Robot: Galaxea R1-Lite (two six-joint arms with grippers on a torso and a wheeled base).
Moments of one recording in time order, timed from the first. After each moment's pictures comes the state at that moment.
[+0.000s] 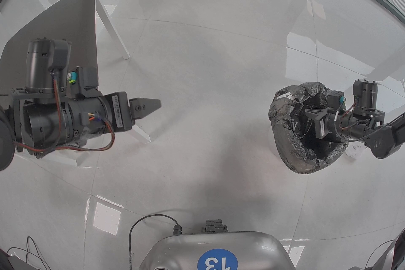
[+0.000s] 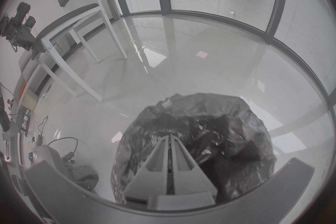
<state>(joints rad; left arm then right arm) -0.52 1.46 -1.01 -0.05 0.04 -0.33 0.11 1.86 -0.86 -0.66 0.25 -0.30</state>
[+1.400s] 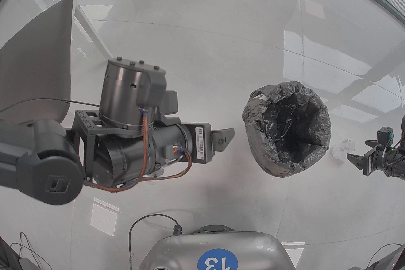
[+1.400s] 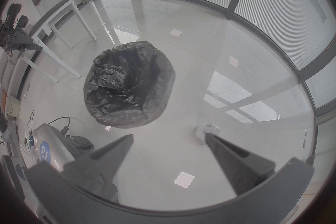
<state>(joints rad) -0.80 1.67 -1.05 -0.20 0.15 -0.36 -0.18 1.46 -0.42 -0.54 0.21 -0.35</state>
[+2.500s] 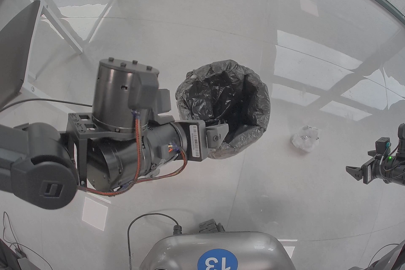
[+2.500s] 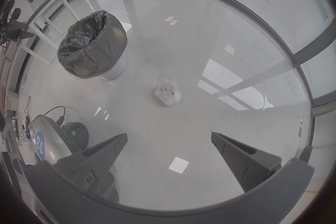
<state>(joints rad) -0.80 1.65 -1.02 -0.23 0.22 -0.36 -0.25 1.53 -0.39 -0.54 0.22 -0.39</state>
